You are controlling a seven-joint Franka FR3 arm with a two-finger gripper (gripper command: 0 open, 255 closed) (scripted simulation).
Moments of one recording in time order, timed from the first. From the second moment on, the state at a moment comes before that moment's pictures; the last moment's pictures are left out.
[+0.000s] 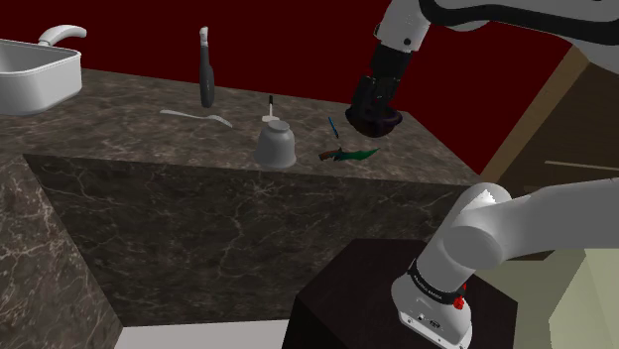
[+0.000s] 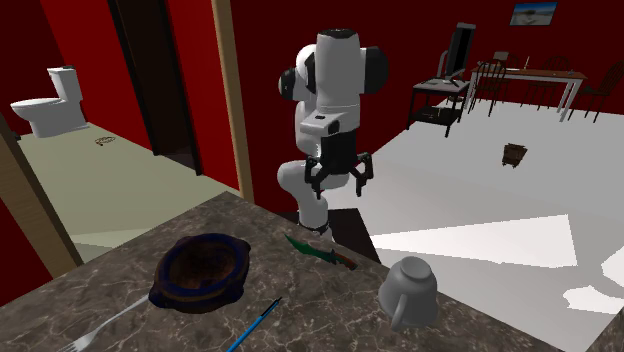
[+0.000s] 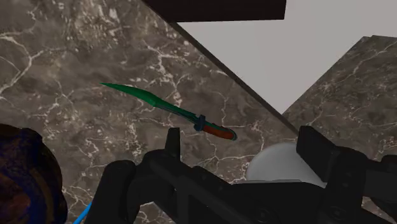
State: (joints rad) arm 0.01 -0.80 0.03 -2.36 0.06 1.62 0.06
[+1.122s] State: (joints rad) arm 0.29 -0.74 -0.35 -2.62 -0.17 1.99 -0.95
